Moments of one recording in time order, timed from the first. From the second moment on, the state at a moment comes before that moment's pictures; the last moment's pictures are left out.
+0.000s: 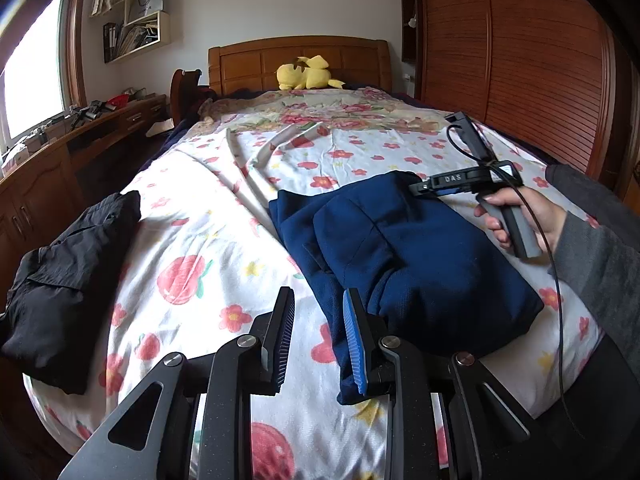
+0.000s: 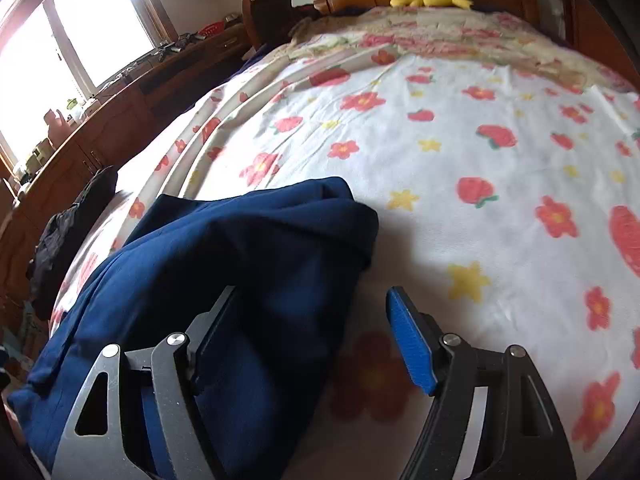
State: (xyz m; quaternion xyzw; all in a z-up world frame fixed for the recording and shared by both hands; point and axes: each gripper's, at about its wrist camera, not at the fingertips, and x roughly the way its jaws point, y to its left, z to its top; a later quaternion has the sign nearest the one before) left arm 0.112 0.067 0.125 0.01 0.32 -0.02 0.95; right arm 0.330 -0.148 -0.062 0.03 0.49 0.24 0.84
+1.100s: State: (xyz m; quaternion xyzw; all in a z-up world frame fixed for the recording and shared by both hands) left arm 0.092 0.067 0.119 -0.01 0.32 -0.01 0.95; right arm 0.261 -0.208 0.015 0.05 0.42 0.21 0.88
